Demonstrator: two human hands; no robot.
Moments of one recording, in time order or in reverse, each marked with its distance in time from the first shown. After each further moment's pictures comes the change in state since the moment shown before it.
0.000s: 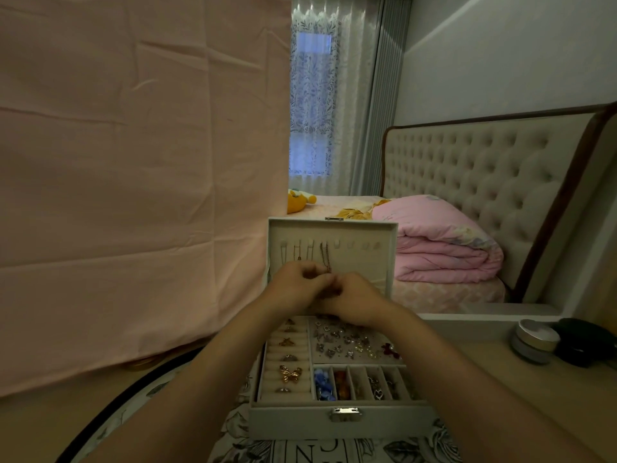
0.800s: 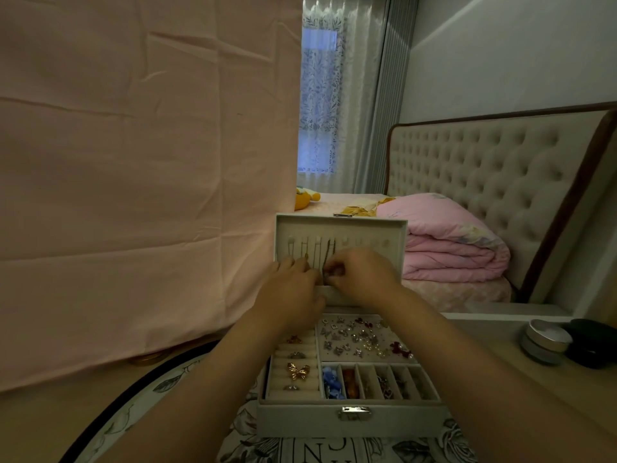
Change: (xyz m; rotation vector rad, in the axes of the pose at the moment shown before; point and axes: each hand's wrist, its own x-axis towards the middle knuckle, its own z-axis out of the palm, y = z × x) left_hand -0.003 -0.025 -0.009 1.037 0.084 0.306; right_hand 0.021 -0.015 -0.013 -0.519 0.275 -0.150
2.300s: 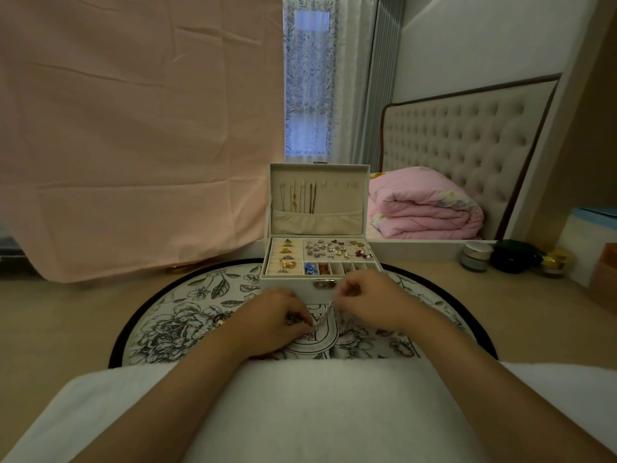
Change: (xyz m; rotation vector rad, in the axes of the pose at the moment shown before) left_hand -0.201 0.062 -0.020 -0.360 -0.218 0.093; right_hand -0.234 -0.020 -0.018 0.400 -0.251 0.115
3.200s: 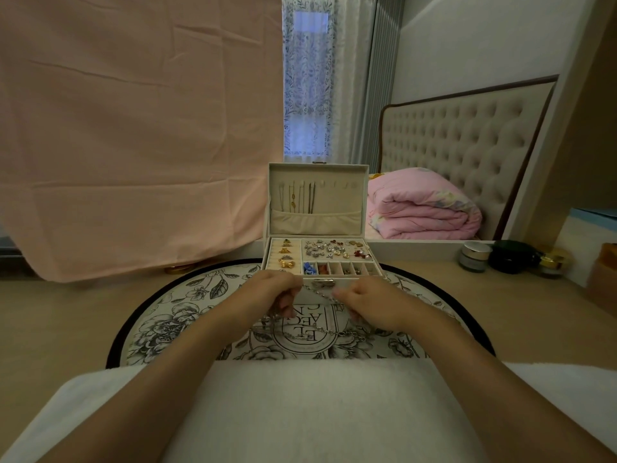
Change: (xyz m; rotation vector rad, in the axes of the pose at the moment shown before) left_hand 0.004 0.014 -0.030 -0.991 -0.024 -0.331; right_hand -0.003 0.001 -0.005 -0.102 -0.090 0.047
